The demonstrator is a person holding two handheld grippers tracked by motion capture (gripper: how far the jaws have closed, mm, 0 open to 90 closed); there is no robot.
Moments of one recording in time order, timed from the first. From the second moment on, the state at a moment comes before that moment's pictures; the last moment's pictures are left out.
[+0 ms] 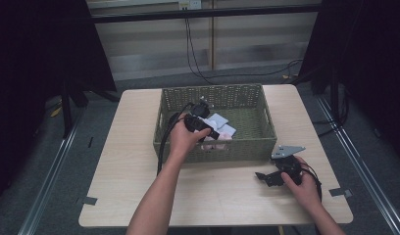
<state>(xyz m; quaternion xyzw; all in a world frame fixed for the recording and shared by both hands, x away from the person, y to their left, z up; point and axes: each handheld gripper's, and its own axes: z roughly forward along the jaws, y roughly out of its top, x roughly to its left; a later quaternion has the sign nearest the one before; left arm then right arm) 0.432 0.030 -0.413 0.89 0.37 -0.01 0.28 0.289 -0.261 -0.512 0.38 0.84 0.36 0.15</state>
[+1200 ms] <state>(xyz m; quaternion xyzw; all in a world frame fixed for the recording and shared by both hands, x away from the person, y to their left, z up) 0.443 0.025 -0.409 0.88 0.40 0.00 0.24 0.289 -0.261 -0.512 0.38 0.84 0.36 0.15</state>
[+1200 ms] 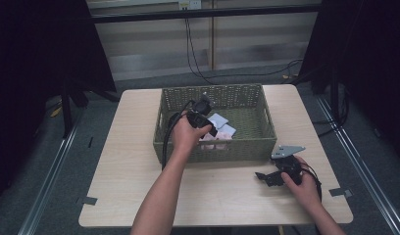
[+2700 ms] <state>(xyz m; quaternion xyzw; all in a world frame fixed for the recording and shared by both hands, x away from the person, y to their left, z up) 0.462 0.064 -0.382 0.89 0.42 -0.03 0.17 0.290 -0.261 -0.512 0.38 0.84 0.36 0.15</state>
